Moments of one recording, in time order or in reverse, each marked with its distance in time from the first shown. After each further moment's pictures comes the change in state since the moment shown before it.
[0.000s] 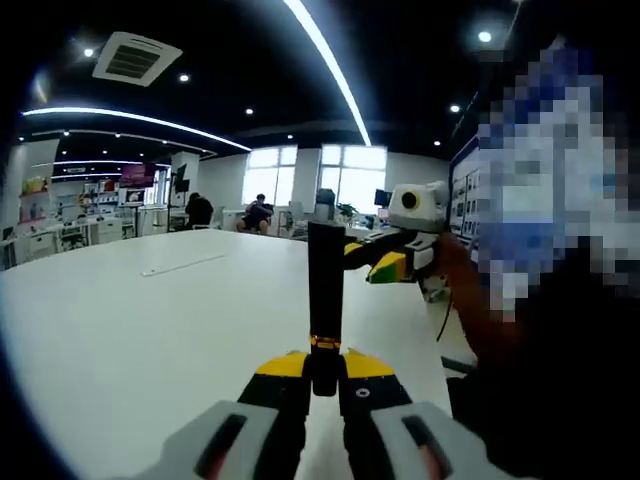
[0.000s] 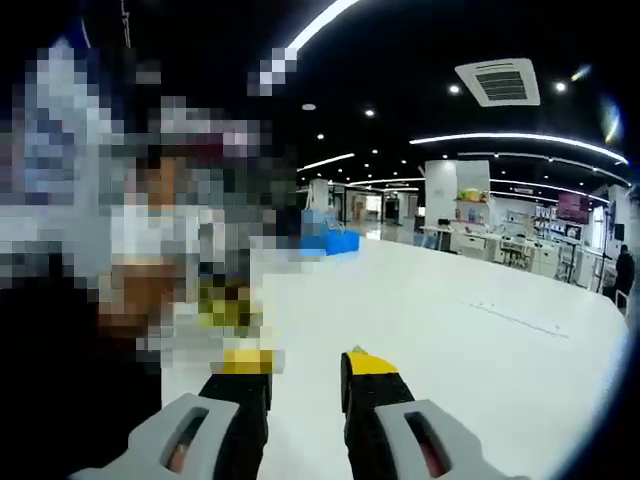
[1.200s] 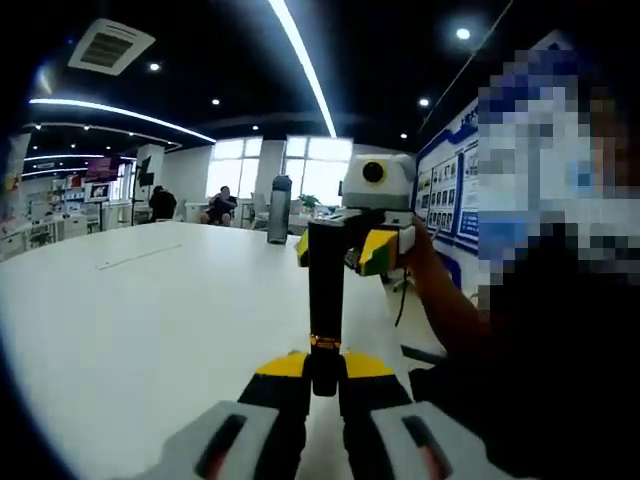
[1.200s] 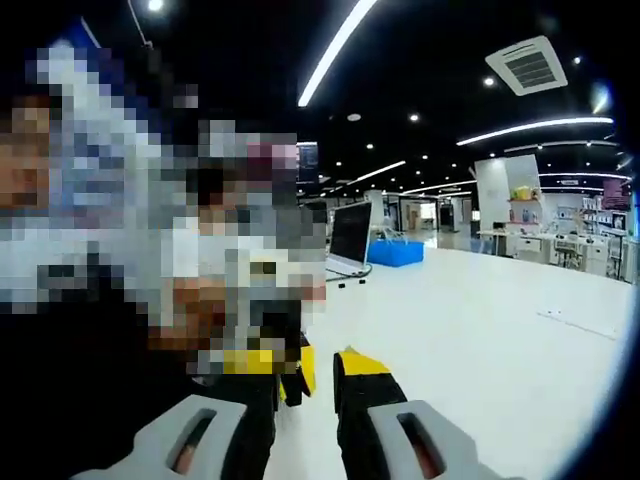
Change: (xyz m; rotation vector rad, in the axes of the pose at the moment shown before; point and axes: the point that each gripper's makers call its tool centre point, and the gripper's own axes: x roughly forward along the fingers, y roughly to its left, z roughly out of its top) left arm 0.014 -0.046 -0.019 0.008 0.031 -0.161; right arm 0.021 0.057 0.009 0.021 -0.039 0.255
